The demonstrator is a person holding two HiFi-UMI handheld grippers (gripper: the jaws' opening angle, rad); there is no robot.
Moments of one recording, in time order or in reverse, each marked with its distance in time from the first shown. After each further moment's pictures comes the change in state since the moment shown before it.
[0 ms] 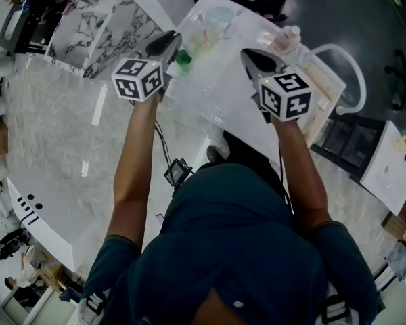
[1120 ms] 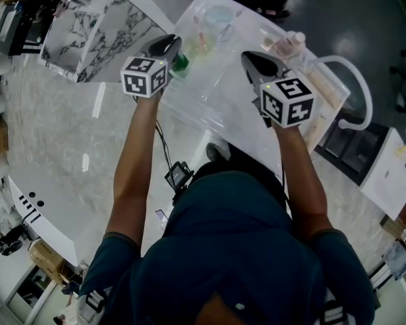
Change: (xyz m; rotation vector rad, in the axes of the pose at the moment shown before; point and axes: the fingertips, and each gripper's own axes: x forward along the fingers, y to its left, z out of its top) left arm 0.063 0.042 -0.061 0.044 0.168 0.054; right arm 0.031 -0.037 -0.011 0.036 0.033 0.020
